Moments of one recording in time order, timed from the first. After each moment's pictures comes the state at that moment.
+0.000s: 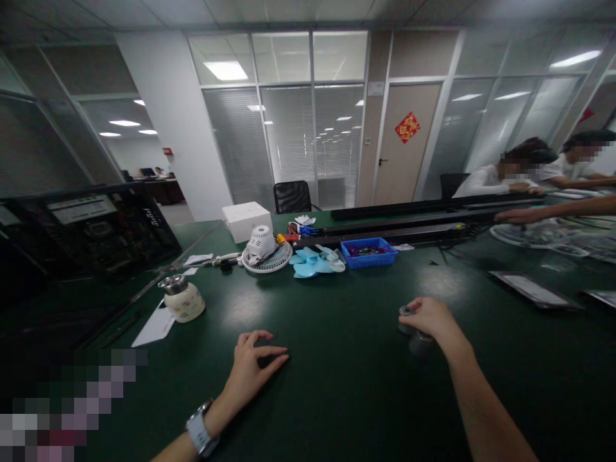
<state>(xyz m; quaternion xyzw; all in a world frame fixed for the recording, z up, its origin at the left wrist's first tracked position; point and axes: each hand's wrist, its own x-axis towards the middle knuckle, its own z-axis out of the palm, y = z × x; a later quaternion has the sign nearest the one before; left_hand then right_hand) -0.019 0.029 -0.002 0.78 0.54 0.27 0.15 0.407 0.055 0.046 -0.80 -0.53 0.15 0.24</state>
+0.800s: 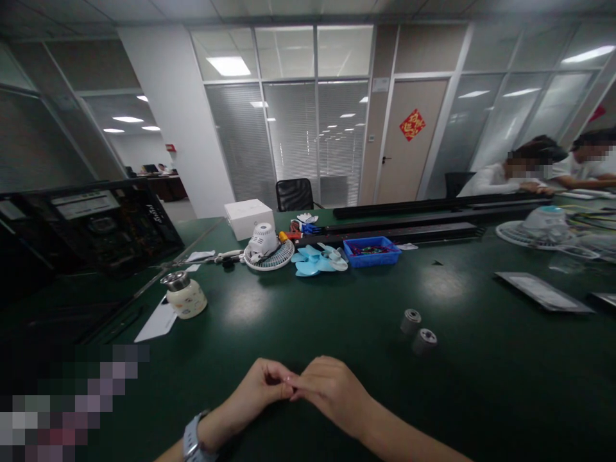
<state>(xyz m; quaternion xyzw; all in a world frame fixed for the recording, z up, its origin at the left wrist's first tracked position) 0.006 0.000 0.005 0.54 0.33 0.32 0.70 0.203 -0.022 0.029 -0.30 -0.88 0.17 0.32</state>
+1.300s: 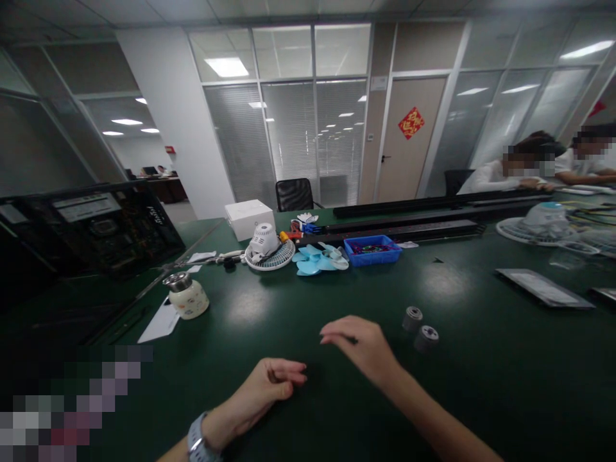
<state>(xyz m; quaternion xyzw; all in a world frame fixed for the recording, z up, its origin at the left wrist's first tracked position) 0.006 -0.004 0.009 0.42 0.35 0.34 0.76 0.249 -0.002 0.068 -0.44 -0.76 0.20 0.43</state>
